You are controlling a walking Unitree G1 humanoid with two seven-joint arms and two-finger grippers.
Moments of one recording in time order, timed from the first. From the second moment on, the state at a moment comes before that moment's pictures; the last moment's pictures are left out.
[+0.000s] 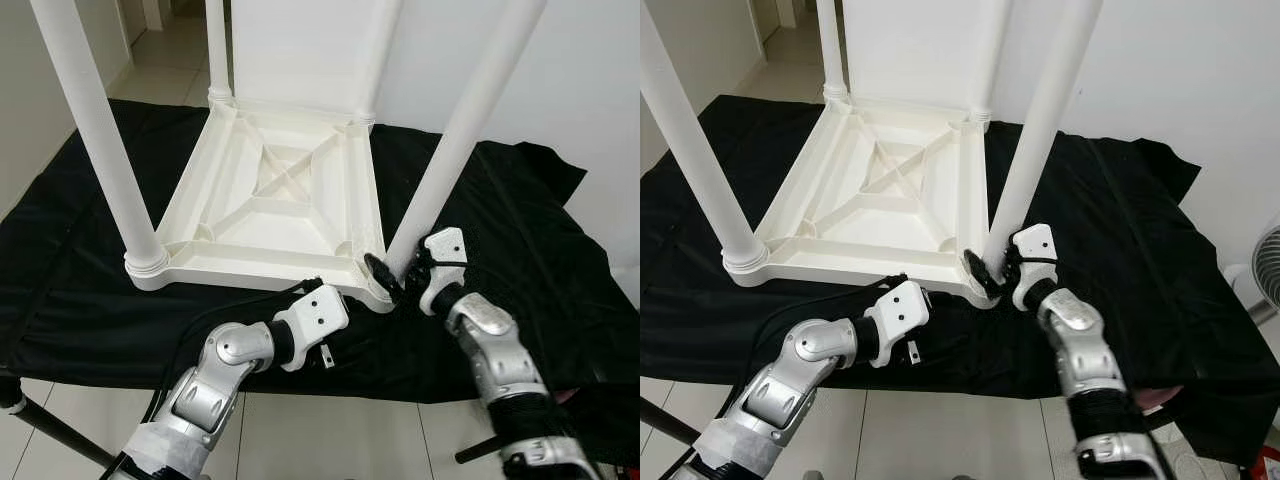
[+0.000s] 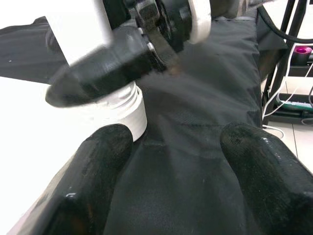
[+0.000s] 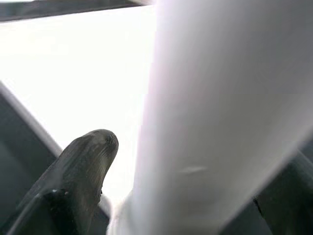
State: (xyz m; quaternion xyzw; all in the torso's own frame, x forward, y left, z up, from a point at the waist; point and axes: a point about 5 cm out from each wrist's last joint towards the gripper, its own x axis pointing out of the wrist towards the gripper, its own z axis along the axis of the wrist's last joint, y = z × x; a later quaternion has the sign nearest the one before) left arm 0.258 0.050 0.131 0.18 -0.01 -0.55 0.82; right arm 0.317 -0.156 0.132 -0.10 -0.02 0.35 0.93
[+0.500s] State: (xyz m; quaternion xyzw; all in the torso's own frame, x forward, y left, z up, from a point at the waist) left arm 0.259 0.053 0.131 0.18 -0.01 -0.54 0.82; right arm 0.329 -0.158 0.126 -0.12 0.01 0.43 0.90
